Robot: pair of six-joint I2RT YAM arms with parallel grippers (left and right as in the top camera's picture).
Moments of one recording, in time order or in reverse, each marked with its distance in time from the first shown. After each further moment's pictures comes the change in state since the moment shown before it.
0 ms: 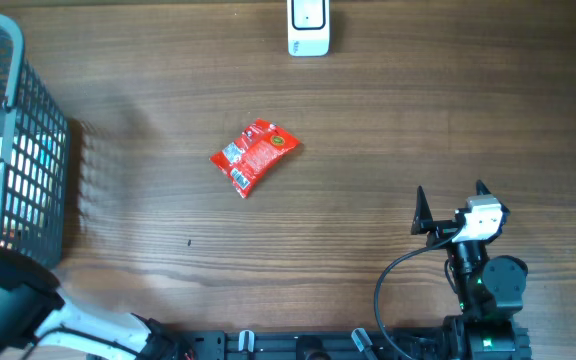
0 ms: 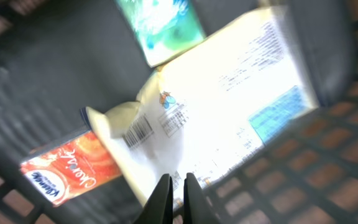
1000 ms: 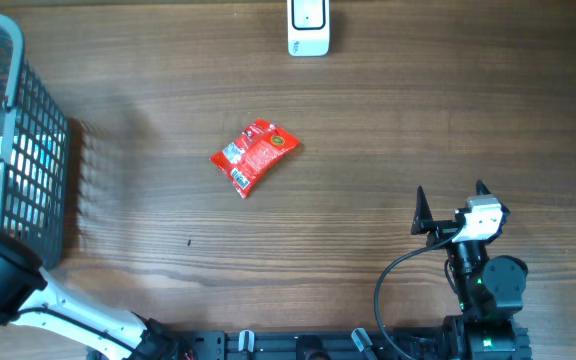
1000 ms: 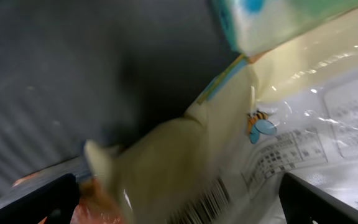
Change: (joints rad) left arm -0.001 0.189 -0.096 0.083 -0.160 -0.026; right arm 0.000 0.000 0.000 0.000 0.000 0.000
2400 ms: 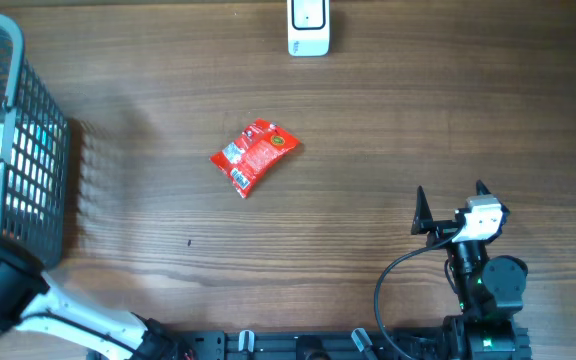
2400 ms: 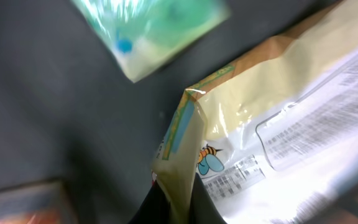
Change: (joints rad) left arm 0.008 -0.051 0.013 0.080 0.262 -0.023; right arm 0.000 0.000 0.000 0.000 0.000 0.000
